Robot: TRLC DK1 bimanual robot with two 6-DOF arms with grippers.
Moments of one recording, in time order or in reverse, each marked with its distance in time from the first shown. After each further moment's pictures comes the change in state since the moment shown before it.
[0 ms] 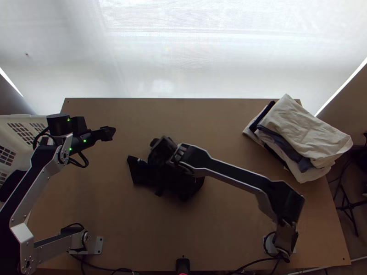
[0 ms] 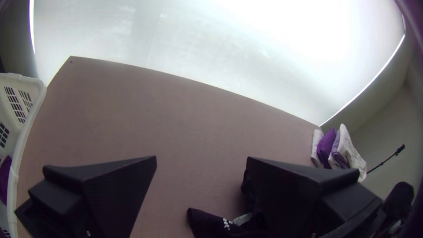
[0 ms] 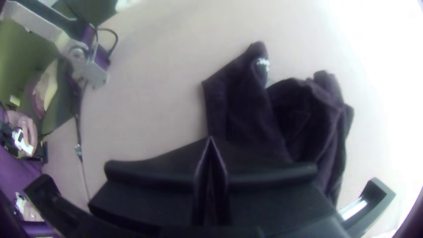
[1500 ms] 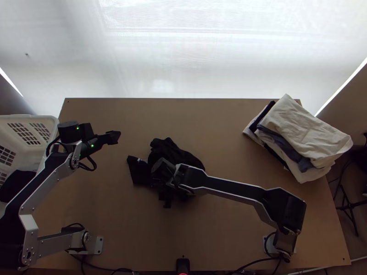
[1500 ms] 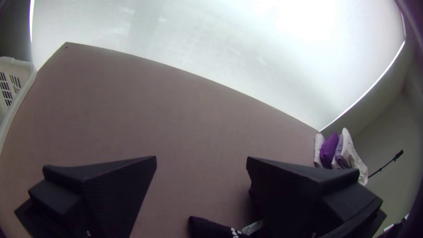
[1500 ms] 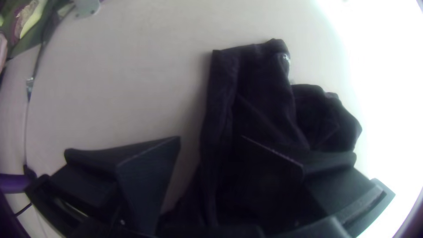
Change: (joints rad) left arm -0.015 0.066 -0.162 0.277 0.012 -0.065; right arm 0.098 -0.030 -0.253 0.259 0.237 -0.313
